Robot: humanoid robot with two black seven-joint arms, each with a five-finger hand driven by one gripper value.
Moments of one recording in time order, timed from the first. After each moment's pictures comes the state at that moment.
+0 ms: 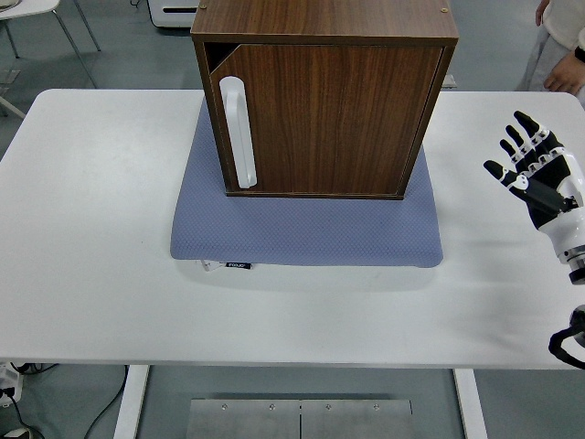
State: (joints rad) left arm 0.15 0.00 -0.17 -0.17 0.08 0.12 -0.05; right arm 0.30 -0.47 0.98 1.24 -0.48 0.02 0.59
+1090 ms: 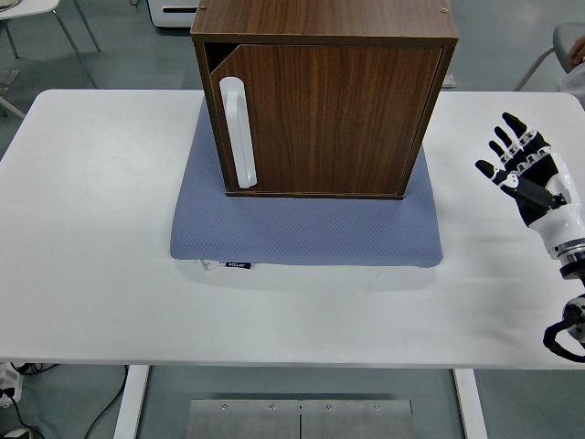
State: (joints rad) left arm 0.15 0.00 -0.17 -0.17 0.08 0.12 -0.05; right arm 0.34 -0.44 0.96 1.13 -0.49 0.10 0.59
